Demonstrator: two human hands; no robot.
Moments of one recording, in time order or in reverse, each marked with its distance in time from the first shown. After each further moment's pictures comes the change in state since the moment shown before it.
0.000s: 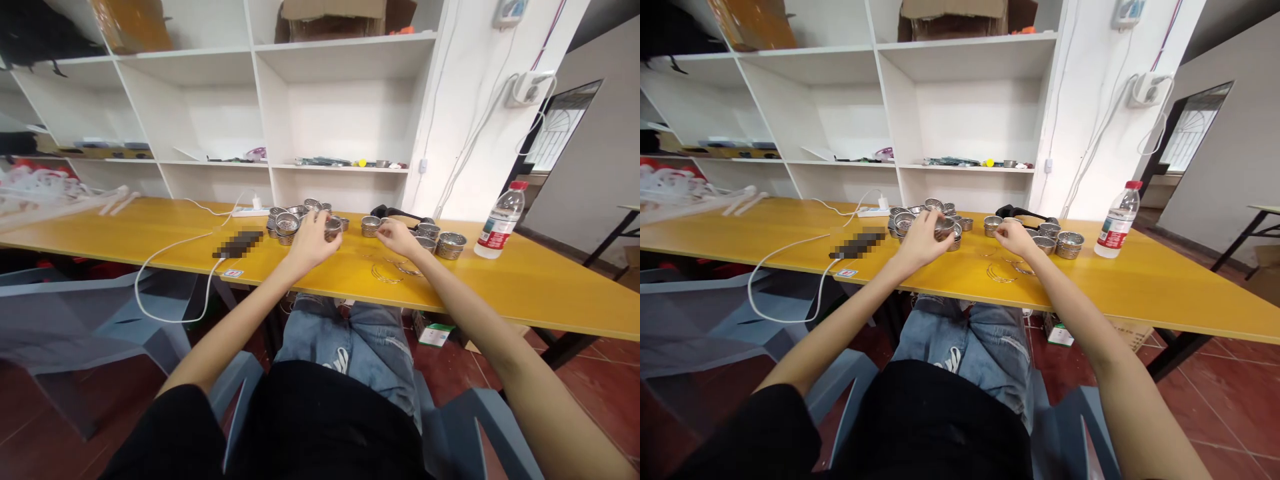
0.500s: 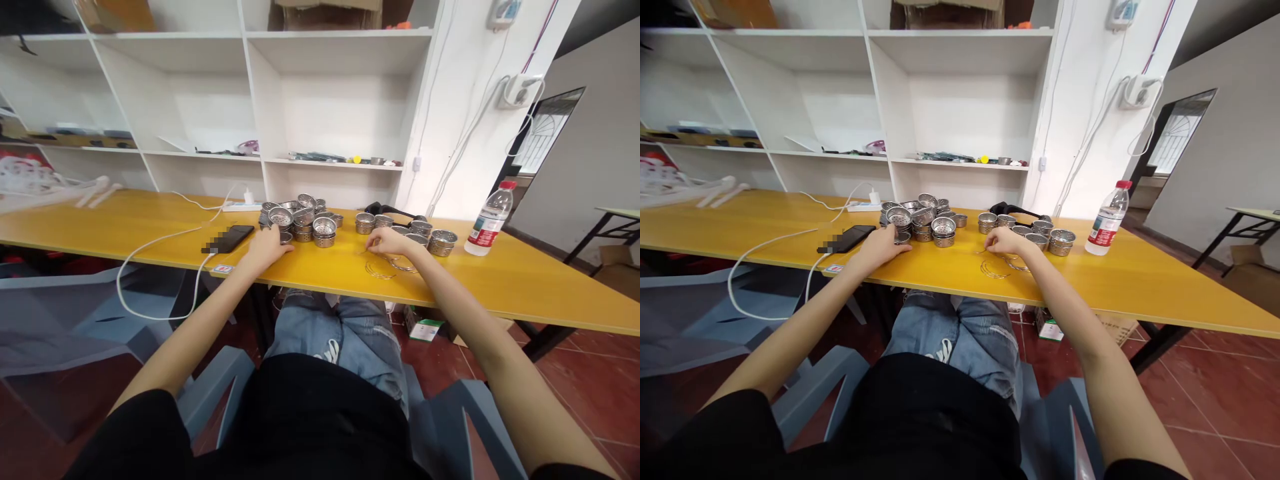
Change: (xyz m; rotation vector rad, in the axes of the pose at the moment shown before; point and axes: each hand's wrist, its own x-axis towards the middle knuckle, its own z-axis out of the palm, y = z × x) left_hand -0.019 -0.084 -0.011 0.355 -0.397 -0.343; right_hand -0.001 -0.012 -0.014 0.077 -0.439 0.041
